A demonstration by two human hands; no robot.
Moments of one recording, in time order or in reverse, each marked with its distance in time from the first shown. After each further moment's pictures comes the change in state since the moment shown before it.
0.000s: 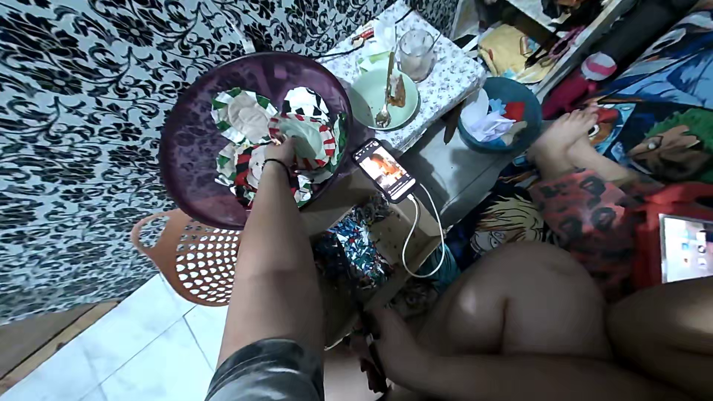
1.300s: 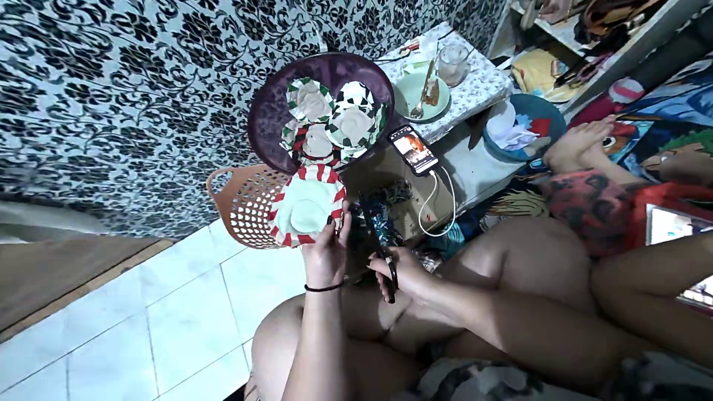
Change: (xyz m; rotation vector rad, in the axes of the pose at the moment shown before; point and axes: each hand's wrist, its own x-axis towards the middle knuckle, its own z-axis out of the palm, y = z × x) left_hand -0.331 -0.123 -0.059 -1.379 -0.039 0.161; right_hand -0.013 0.012 0.011 0.036 0.038 -0.203
